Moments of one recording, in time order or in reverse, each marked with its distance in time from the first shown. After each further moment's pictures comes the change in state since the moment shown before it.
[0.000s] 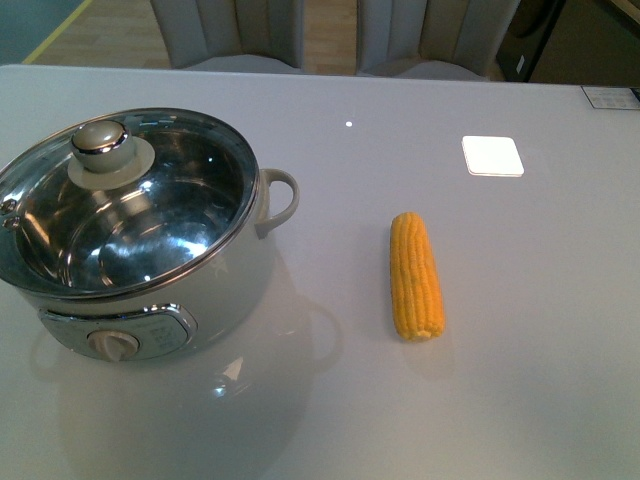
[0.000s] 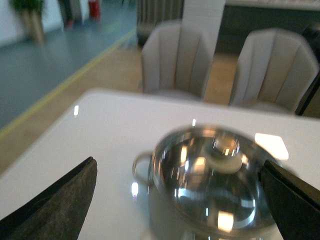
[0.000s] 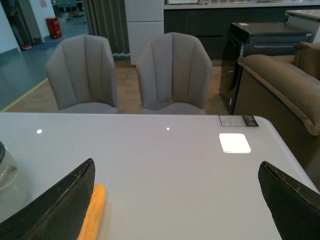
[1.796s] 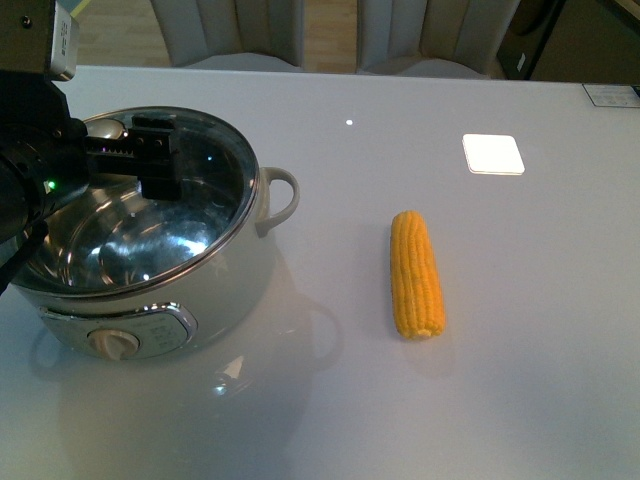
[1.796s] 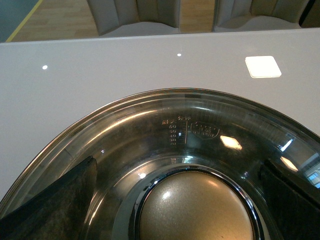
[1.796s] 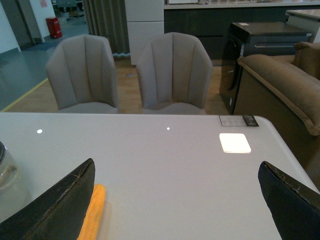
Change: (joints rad) left arm -0.180 2.001 0.581 1.177 -0.038 0.074; right arm 0.000 0.000 0.000 0.000 0.000 0.000
